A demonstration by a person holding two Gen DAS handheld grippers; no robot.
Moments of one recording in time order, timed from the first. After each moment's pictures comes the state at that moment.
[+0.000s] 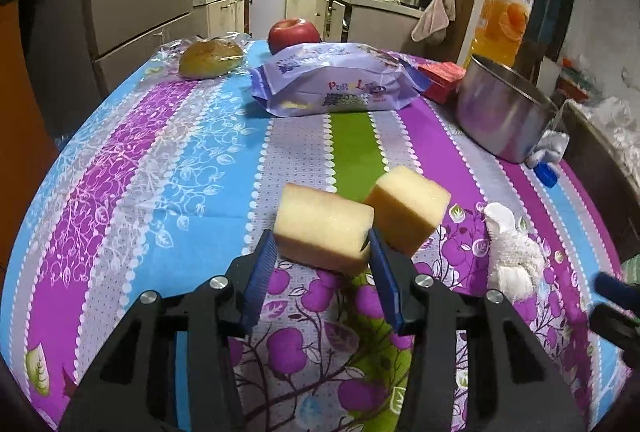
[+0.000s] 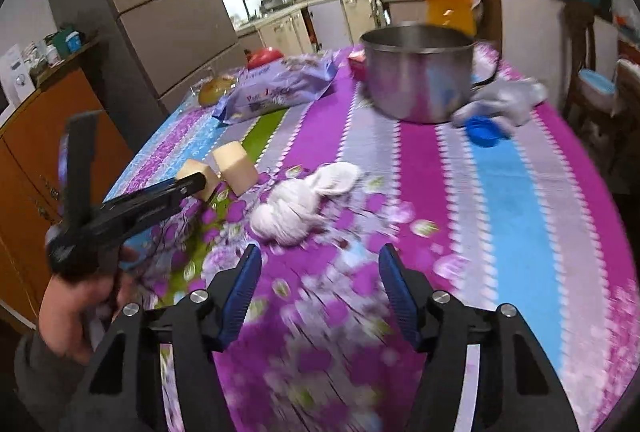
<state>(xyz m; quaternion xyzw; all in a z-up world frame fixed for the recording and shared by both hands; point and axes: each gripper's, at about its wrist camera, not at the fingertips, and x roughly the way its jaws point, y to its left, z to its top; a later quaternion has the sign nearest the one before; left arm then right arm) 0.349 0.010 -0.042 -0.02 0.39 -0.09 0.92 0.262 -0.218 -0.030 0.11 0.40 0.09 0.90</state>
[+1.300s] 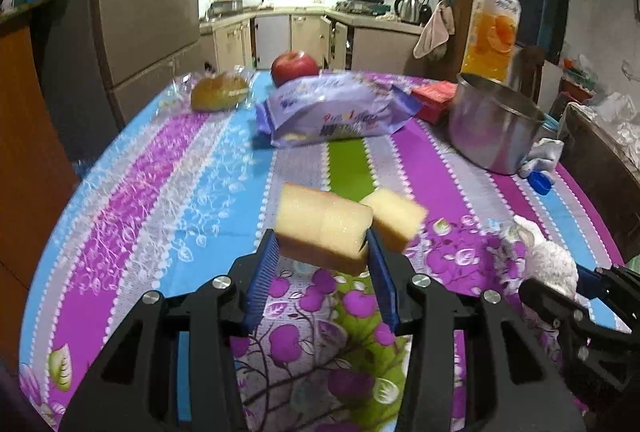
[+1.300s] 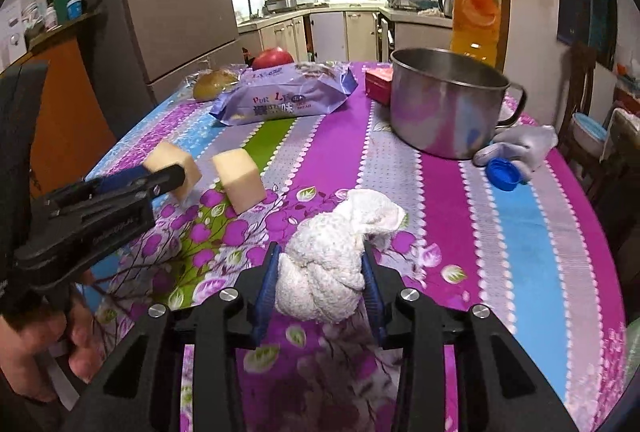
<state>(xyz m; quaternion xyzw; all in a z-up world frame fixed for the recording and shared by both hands) 0.325 -0.005 -0.014 0.02 0.34 -0.07 0.94 0.268 -0.182 -0.026 0.03 0.37 0.06 0.93</state>
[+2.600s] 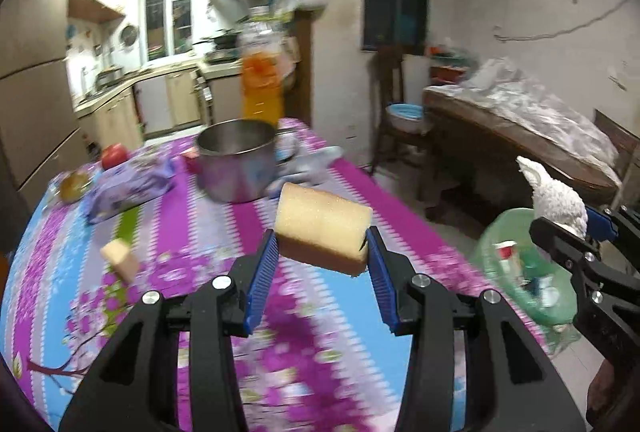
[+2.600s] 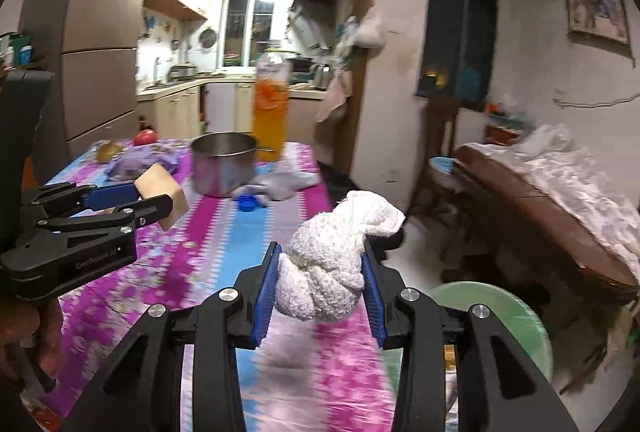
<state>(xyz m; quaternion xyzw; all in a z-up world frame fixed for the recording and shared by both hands) 0.179 -0.218 0.045 0.08 0.26 -0.28 0.92 0.043 -0.365 0.063 -0.02 0.24 -0.16 0.96</state>
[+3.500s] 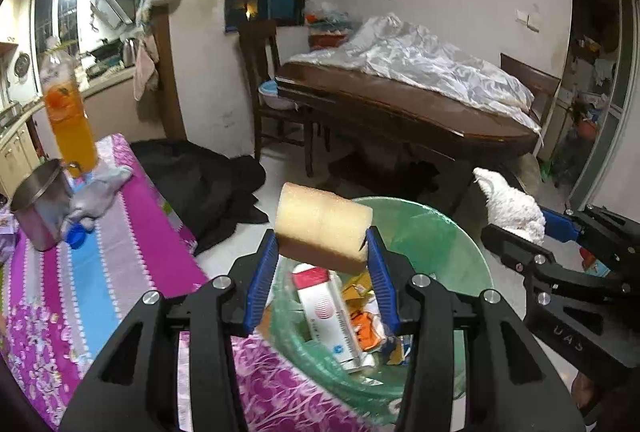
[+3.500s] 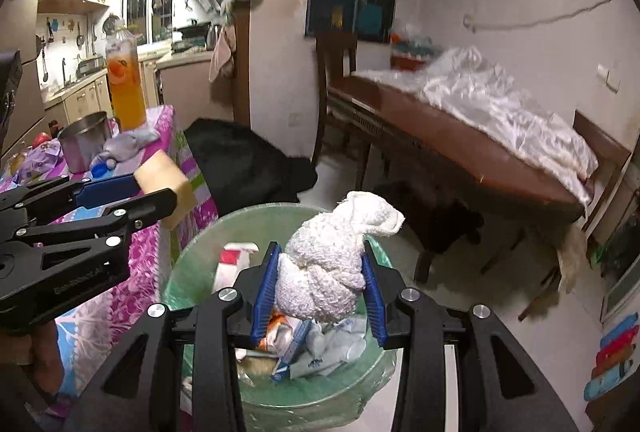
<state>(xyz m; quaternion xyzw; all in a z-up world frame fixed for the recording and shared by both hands) 0.110 -0.432 0.017 0.13 0.29 -0.44 0.84 -0.060 -0.579 0.025 0.06 0.32 -0.29 0.90</state>
